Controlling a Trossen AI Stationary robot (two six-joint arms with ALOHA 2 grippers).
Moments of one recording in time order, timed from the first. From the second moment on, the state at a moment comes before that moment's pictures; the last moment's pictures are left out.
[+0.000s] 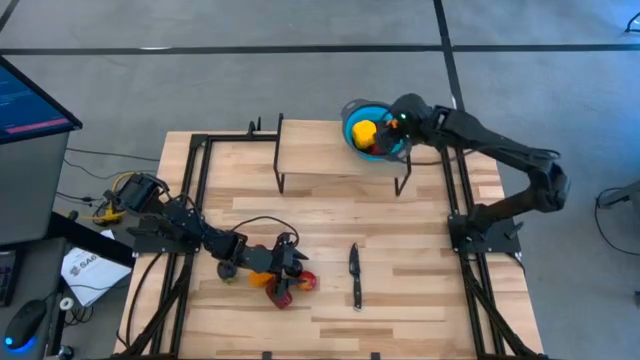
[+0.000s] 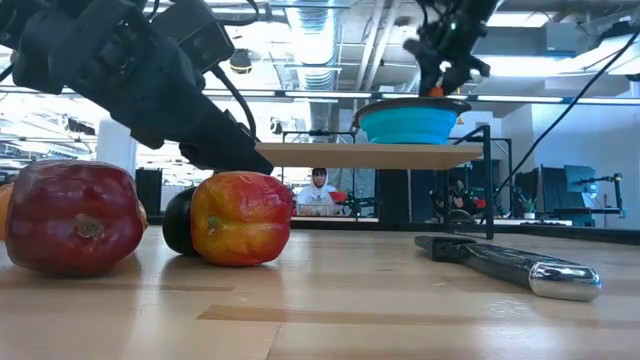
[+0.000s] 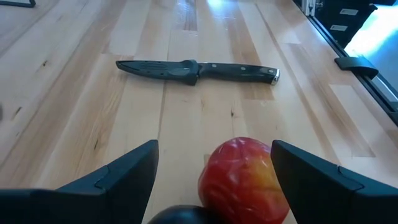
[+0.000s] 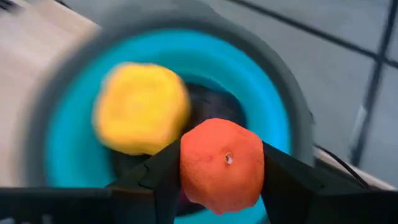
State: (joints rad) left arm -0.43 1.66 0.56 0.62 -0.31 -0.27; right arm -0.53 1.36 1.36 -0.88 0.40 0.38
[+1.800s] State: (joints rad) left arm -0.54 1.63 0.75 0.27 -0.47 -0.57; right arm 0.59 1.86 1.12 -0.18 0.91 1.05
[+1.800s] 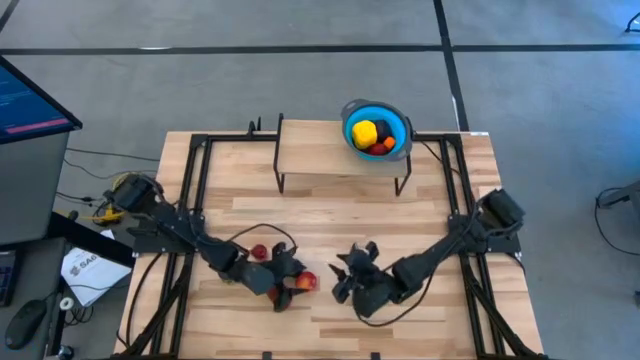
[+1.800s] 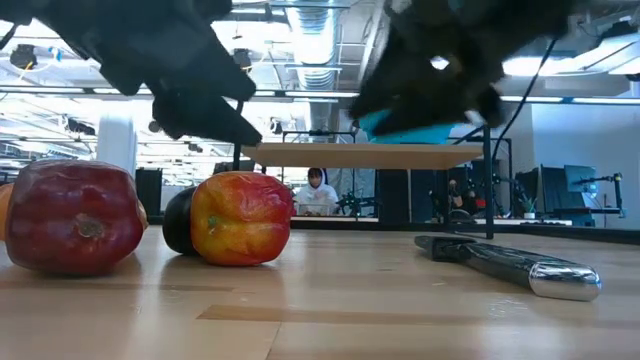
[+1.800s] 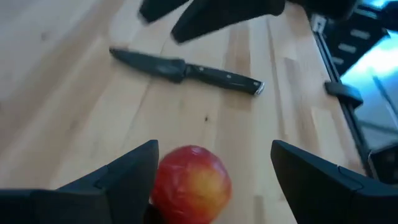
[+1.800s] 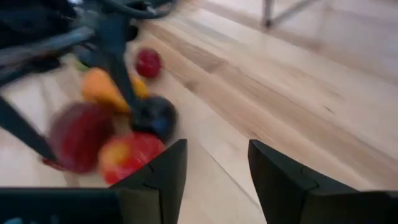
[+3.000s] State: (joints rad) left arm -0.38 1.76 1.03 -0.29 -0.13 -0.83; right arm 0.73 1.85 1.12 -0.64 1.15 1.46
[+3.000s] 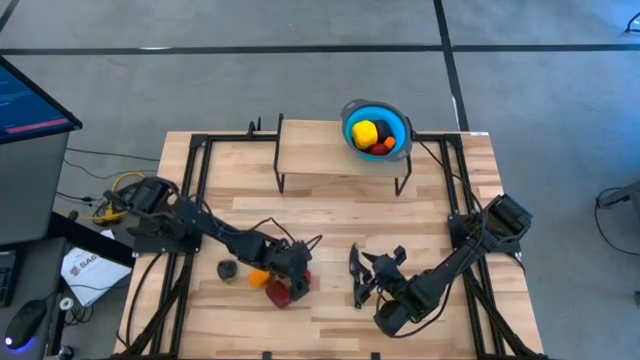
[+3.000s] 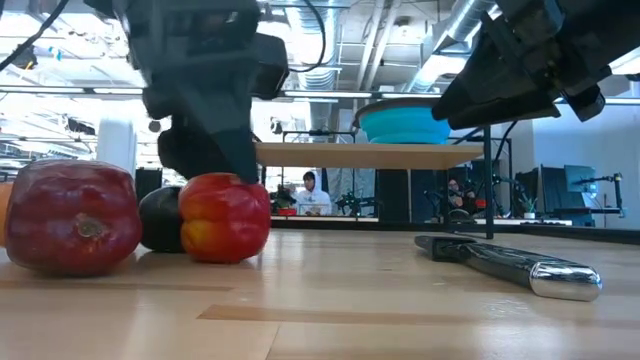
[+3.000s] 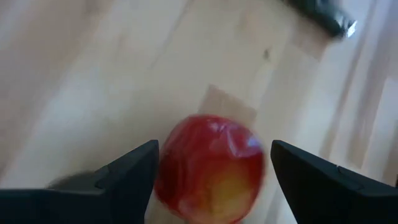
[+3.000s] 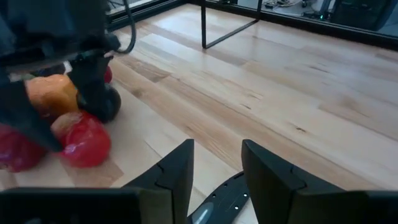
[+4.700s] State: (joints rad) left arm -0.36 1.80 1.01 -0.21 -0.03 -0.13; right arm 0.73 1.85 1.12 -0.59 1.15 1.47
